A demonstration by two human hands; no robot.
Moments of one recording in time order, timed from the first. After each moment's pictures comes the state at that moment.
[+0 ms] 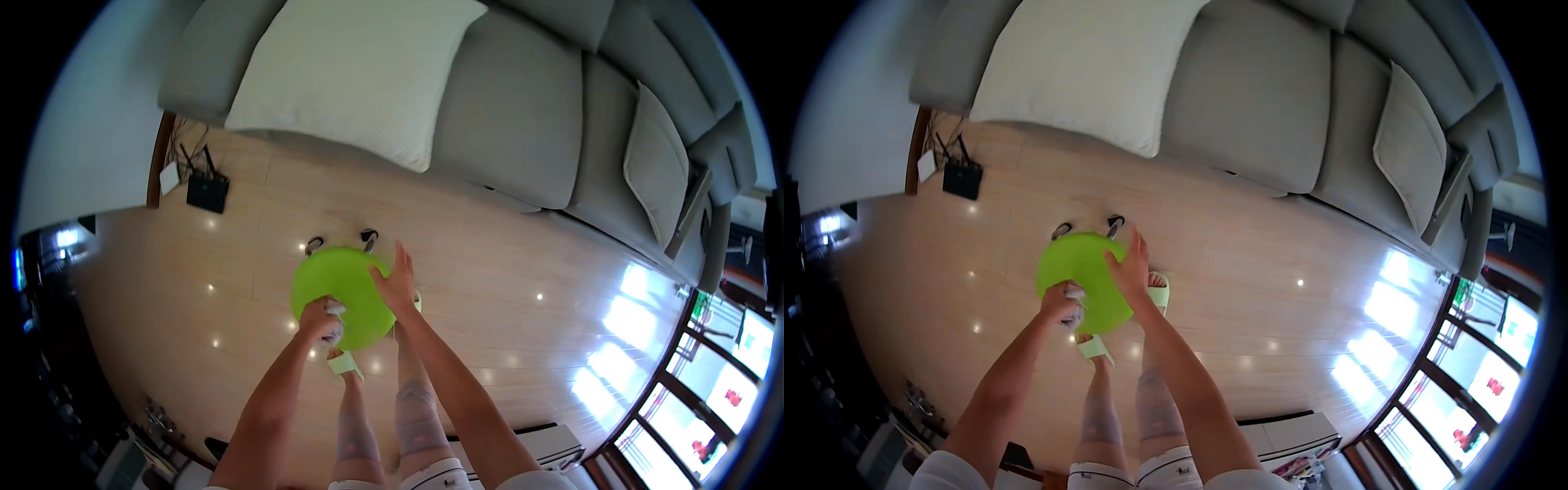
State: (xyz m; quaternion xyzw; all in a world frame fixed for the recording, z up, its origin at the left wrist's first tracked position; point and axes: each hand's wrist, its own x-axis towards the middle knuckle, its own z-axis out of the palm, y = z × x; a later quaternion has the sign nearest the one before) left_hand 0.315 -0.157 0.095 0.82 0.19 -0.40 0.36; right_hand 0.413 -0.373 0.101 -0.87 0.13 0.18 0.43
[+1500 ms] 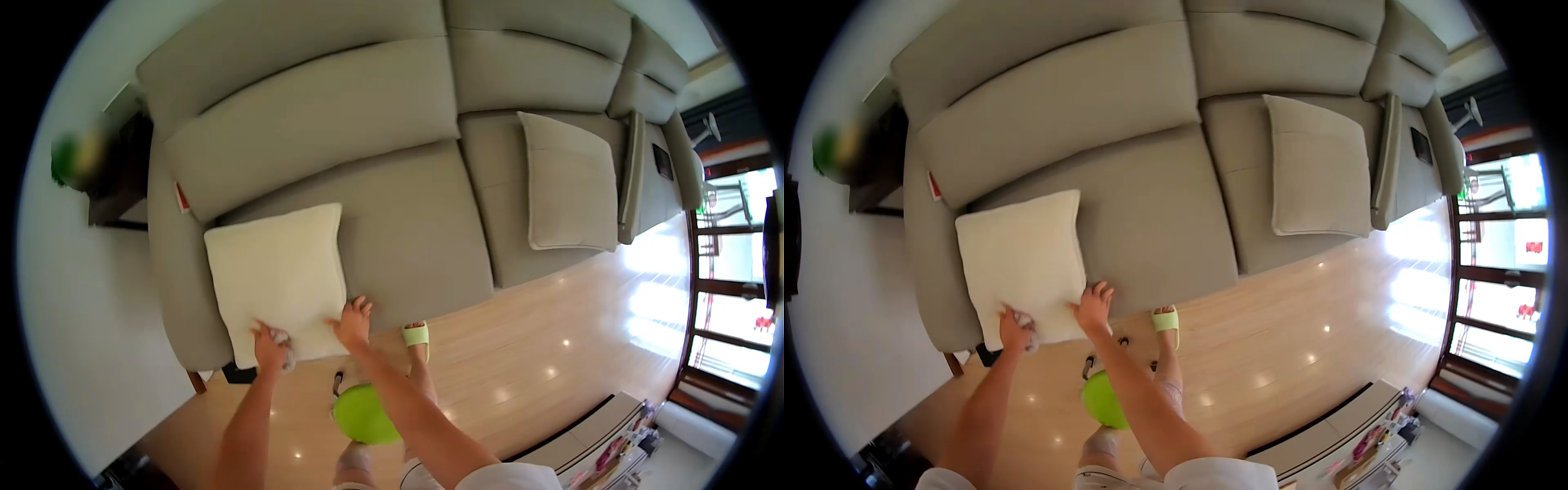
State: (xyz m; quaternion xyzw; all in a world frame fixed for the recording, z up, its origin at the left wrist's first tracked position) left_hand 0.748 -0.138 0.241 0.93 0.15 -0.23 0.25; right_hand 0.728 -0.361 0.178 -0.93 0.19 0.18 0.26
